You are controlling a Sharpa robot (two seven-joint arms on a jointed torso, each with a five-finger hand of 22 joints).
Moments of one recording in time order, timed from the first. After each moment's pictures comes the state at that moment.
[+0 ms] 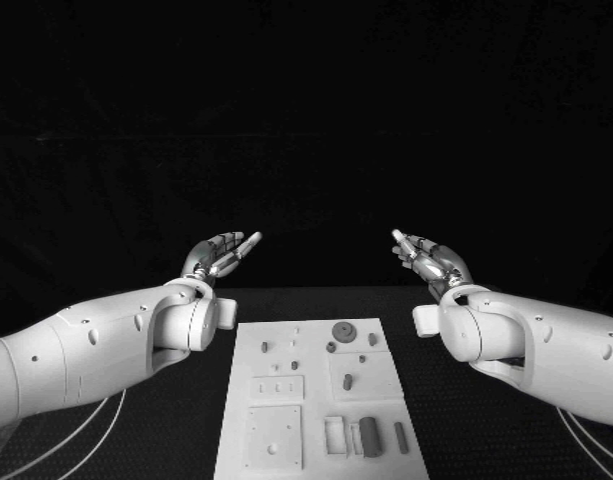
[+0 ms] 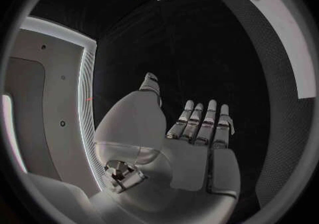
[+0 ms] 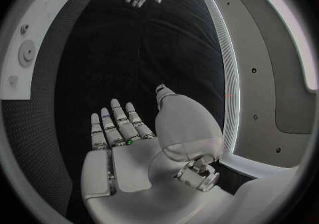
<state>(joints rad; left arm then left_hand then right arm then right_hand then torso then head) 1.26 -0.66 -0.17 1.21 -0.02 -0.59 0.36 1.26 -0.02 -0.10 0.28 0.04 0.32 0.12 0.26 0.45 0.41 0.14 0.05 0.05 0.34 0.21 0.19 0.45 0.01 0.25 0.18 0.05 0.59 1.20 -0.73 -0.10 1.32 -0.01 -0.55 0.37 1.18 0.09 0.05 0.27 0.10 0.31 0.15 0.28 0.28 0.50 0.22 0.15 0.07 0.20 0.25 0.26 0.23 0.01 0.09 0.22 0.04 0.74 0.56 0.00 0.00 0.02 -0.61</state>
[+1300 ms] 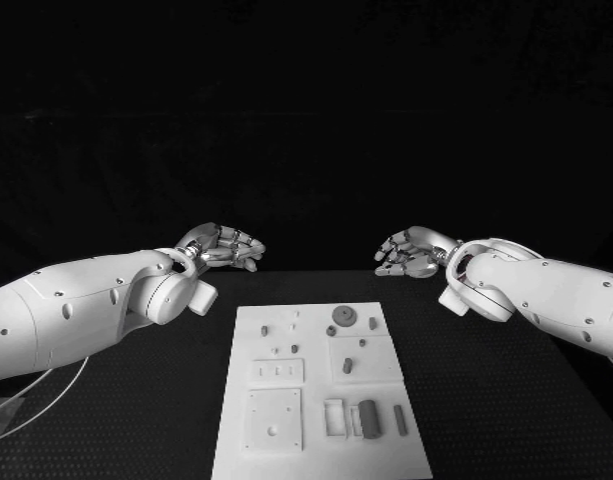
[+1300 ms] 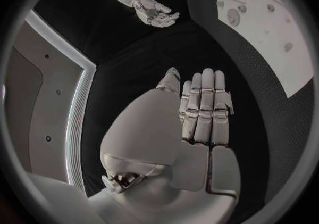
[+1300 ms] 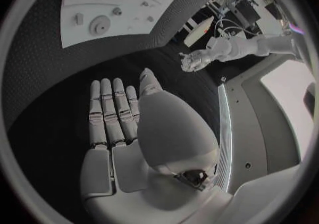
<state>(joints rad) 1.36 -0.72 -0.23 1.19 -0.23 -0.22 0.20 1.61 -0.03 0.04 0.29 0.05 0.79 0.18 0.39 0.47 1.07 0.13 0.25 0.19 1.00 0.08 0.46 0.68 0.07 0.93 0.04 0.18 0.78 1.31 -0.68 -0.16 1.12 -0.97 -0.18 0.10 1.68 0.01 -0.06 0.29 0.18 0.69 0.18 0.44 0.41 0.99 0.16 0.28 0.10 0.83 0.15 0.54 0.39 0.21 0.79 0.20 0.10 1.20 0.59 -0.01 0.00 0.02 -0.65</state>
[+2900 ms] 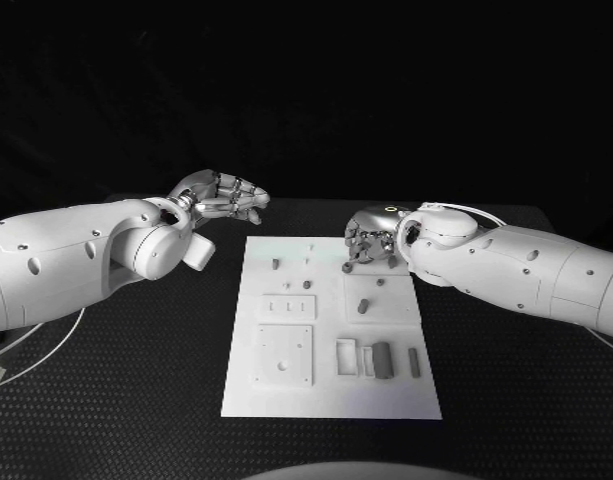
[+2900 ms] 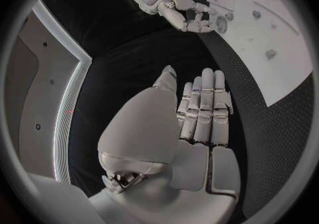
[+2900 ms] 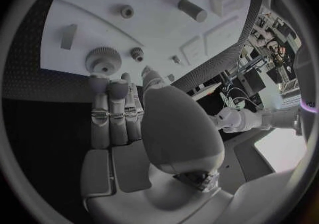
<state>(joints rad) 1.39 -0.77 -0.23 1.31 -0.22 -0.21 0.20 1.57 -0.06 0.03 0.29 0.05 0.77 0.19 0.35 0.45 1.01 0.16 0.17 0.17 0.99 0.09 0.44 0.71 0.05 0.95 0.01 0.14 0.76 1.26 -0.52 -0.16 1.08 -1.52 -0.13 -0.05 1.63 -0.08 0.05 0.29 0.20 0.79 0.19 0.32 0.43 1.14 0.10 0.08 0.12 1.28 0.00 1.09 0.78 0.14 1.26 -0.03 0.73 1.31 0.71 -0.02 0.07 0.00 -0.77</state>
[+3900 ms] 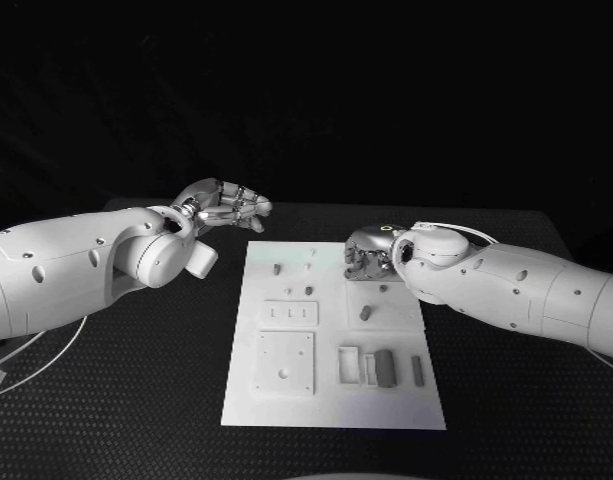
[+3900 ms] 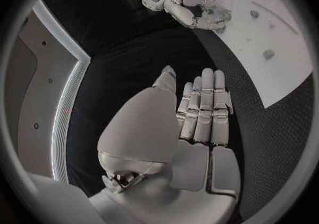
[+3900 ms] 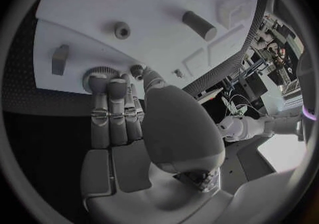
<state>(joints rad) 1.39 -0.76 -0.23 1.31 -0.22 -0.21 0.20 1.56 -0.06 0.03 0.29 0.05 0.77 0.19 0.34 0.45 1.01 0.16 0.16 0.17 0.99 0.09 0.44 0.72 0.04 0.95 0.01 0.14 0.76 1.23 -0.50 -0.16 1.07 -1.56 -0.12 -0.08 1.60 -0.10 0.08 0.29 0.20 0.78 0.20 0.31 0.43 1.12 0.10 0.07 0.11 1.26 0.01 1.10 0.77 0.14 1.24 -0.03 0.73 1.31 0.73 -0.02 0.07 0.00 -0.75</state>
